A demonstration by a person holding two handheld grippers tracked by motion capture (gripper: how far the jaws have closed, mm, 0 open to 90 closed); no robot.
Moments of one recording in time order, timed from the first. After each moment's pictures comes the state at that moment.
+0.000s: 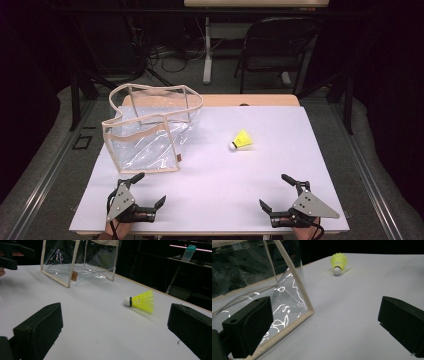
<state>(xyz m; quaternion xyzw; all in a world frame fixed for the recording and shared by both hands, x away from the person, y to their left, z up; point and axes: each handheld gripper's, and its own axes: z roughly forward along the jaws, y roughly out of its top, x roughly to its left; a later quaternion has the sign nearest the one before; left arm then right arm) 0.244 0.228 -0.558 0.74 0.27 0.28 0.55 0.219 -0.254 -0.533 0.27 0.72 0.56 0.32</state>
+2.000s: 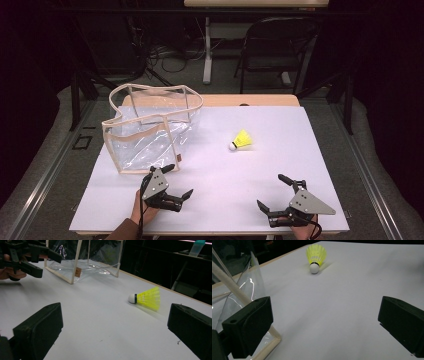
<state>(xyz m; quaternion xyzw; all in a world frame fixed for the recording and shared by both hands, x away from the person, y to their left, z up) 0.286 0.156 -0.549 0.80 0.23 0.21 0.52 0.223 -0.249 -0.534 0.27 0.73 0.55 0.30</state>
